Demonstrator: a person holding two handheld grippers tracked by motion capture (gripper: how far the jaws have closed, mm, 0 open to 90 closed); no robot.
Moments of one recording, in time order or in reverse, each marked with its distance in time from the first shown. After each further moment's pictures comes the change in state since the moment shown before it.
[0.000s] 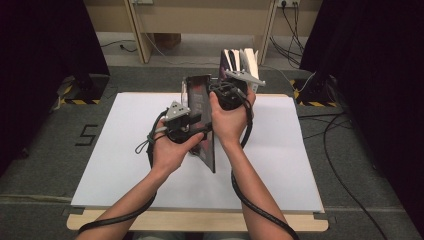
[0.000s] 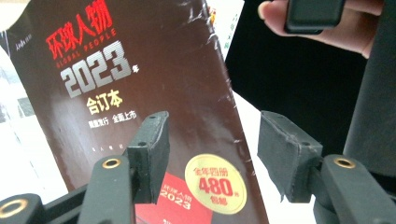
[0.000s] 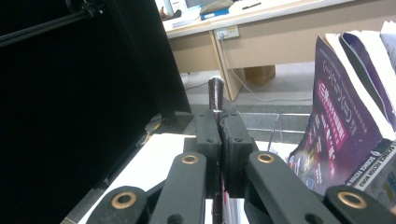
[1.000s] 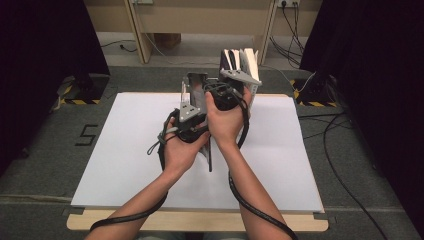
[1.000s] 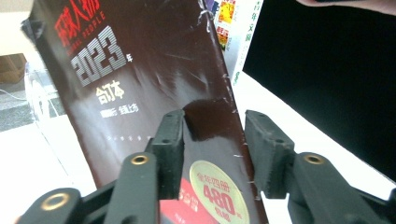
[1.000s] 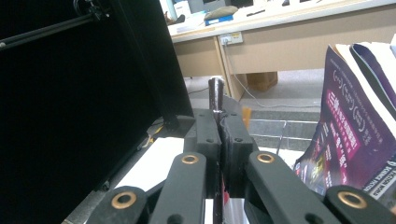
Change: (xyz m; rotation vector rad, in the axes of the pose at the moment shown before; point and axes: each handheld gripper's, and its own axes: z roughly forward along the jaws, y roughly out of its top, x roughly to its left) left arm -0.013 -0.002 0.014 0.029 0.131 0.026; right arm 0.014 0.002 -0.003 -0.017 0.009 -0.019
